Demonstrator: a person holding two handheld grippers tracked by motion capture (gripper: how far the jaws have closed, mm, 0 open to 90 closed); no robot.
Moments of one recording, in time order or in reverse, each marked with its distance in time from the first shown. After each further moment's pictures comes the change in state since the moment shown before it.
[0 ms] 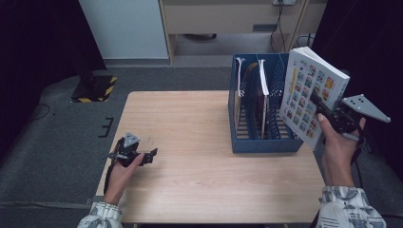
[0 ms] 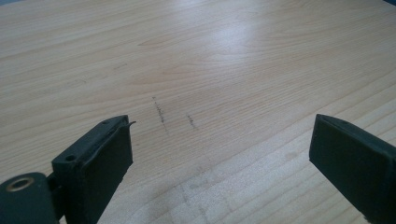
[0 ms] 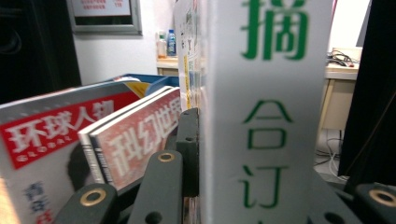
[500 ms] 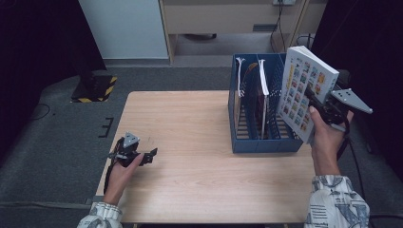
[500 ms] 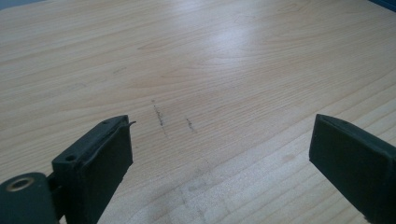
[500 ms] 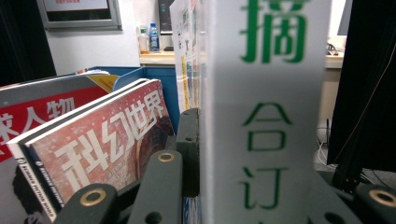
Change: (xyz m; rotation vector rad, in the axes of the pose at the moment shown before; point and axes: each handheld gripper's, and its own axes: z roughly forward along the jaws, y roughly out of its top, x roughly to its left) left arm 0.000 0.001 -0.002 -0.008 -0.005 0.004; right arm -0.005 -0.016 0.039 0.018 -0.062 0.034
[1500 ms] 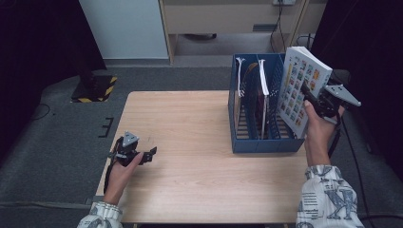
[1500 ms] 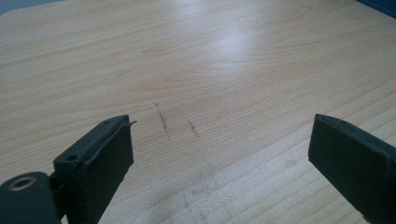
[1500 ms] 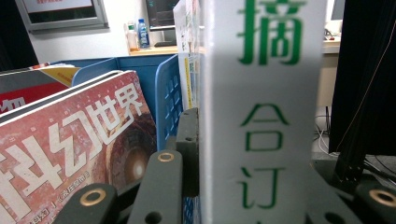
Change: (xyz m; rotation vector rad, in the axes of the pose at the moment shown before) left arm 0.001 0.002 -0.001 -0.008 0.006 -0.011; right arm -0.012 -0.017 0.039 0.016 -0.027 0.060
